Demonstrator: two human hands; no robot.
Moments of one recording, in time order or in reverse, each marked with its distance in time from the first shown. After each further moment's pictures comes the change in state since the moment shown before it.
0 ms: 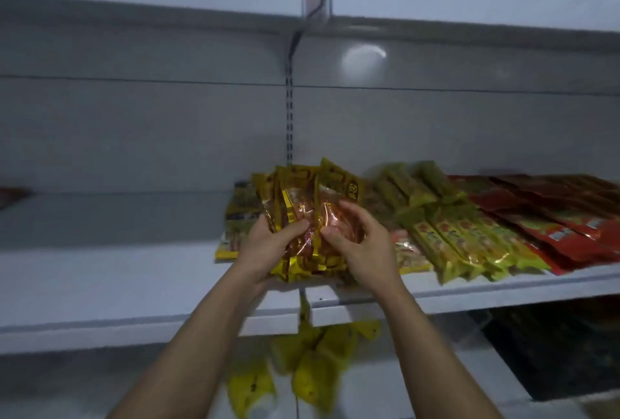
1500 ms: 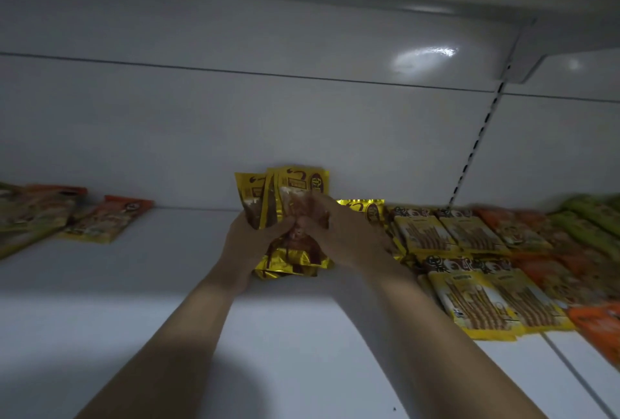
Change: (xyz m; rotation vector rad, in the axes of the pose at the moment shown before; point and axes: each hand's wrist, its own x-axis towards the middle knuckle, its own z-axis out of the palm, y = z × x) left_hand 0.114 0.047 -0.351 0.132 0.244 0.066; right_hand 0.120 -0.076 0.361 -0.596 -0.361 -0.081
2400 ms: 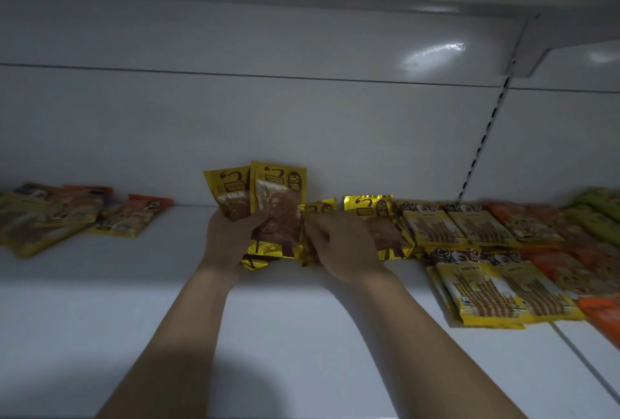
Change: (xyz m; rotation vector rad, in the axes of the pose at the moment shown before) left_hand -0.018 0.018 -0.030 -0.124 0.200 0.010; right_hand -0.015 -0.001 0.029 -0.052 0.134 -0.206
